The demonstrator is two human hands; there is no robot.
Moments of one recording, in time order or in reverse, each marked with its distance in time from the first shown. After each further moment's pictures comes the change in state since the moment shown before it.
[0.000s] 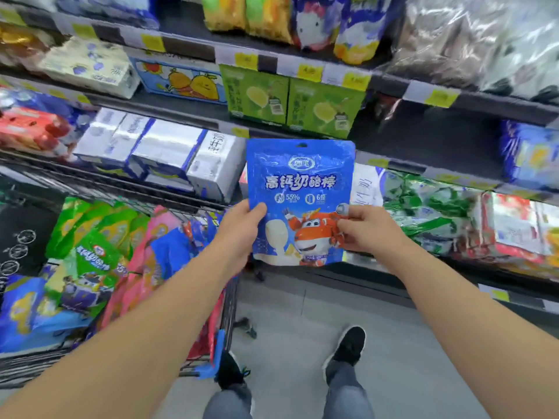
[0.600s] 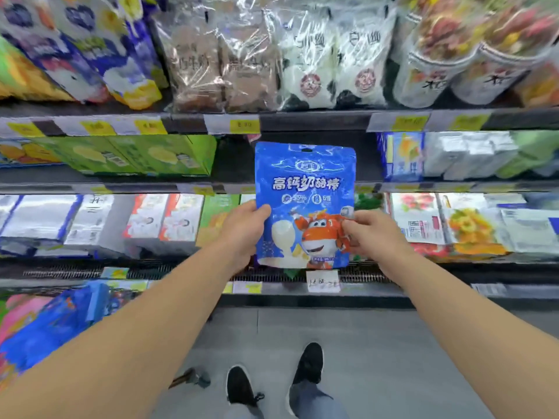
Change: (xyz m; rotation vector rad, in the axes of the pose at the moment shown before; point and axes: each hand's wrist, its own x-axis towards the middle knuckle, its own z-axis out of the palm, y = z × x) left_hand 0.054 0.018 0.350 0.291 -0.115 -0.015; right_hand 0.052 0.076 -0.319 0.119 0.277 0.004
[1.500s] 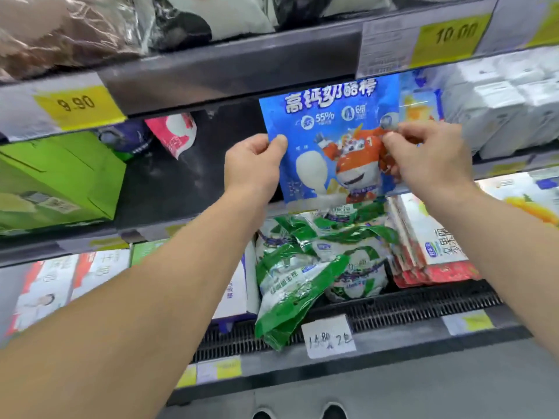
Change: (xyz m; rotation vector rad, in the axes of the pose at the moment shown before) left_hand 0.201 0.026 0.128 0.037 0.014 0.462; right_hand 0.199 0.027 -0.069 -0.160 0.589 -0.420
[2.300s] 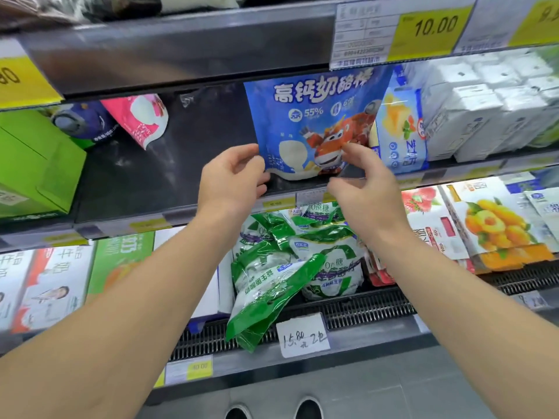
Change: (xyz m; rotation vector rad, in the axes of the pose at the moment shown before) left_hand -0.017 -0.022 0.004 -0.059 -0.036 -0.050; right_hand -0.044 0.015 0.025 0.143 -0.189 0.111
